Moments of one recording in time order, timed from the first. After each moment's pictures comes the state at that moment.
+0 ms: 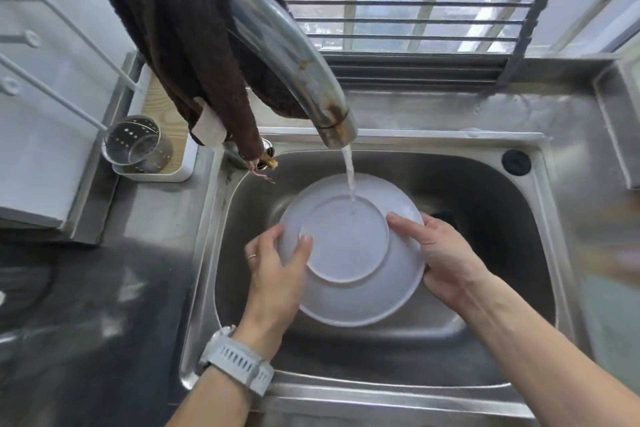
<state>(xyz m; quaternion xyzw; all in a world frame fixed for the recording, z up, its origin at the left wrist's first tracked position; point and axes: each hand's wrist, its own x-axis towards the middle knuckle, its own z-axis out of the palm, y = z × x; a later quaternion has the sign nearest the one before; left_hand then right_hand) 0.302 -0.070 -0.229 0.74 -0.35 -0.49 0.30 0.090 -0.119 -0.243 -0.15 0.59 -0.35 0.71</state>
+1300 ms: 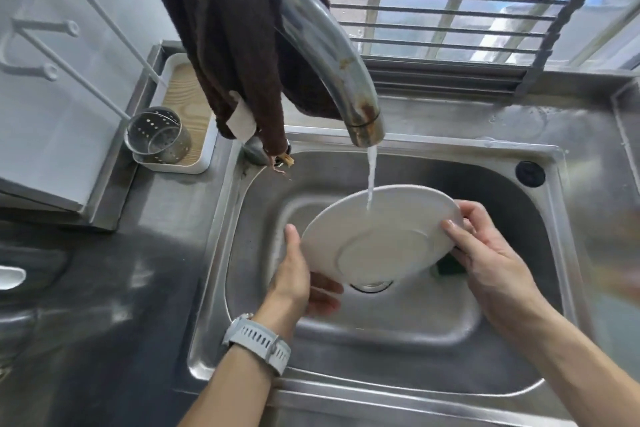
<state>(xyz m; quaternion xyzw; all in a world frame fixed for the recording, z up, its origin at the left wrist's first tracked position) 0.294 -0.080 -0.243 0.72 -0.12 -0.63 0.24 0.061 -0.100 -0.224 -0.38 0.61 -0.36 0.60</state>
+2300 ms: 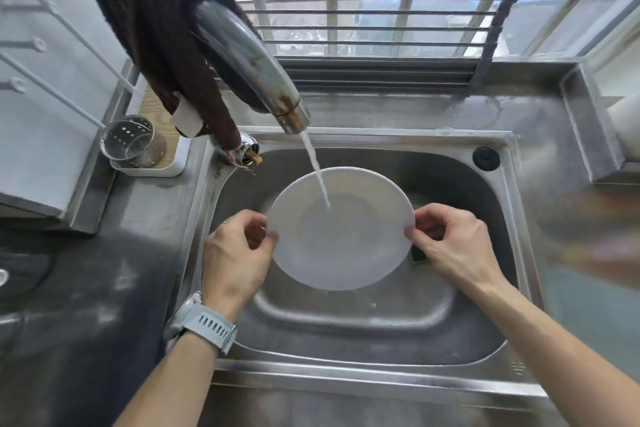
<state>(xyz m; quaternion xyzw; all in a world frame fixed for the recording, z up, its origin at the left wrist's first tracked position) 0.329 -0.080 -0.224 0.78 -0.52 -0.27 0.23 0.030 -0.103 -0.244 -0.59 0.69 -0.24 0.34</state>
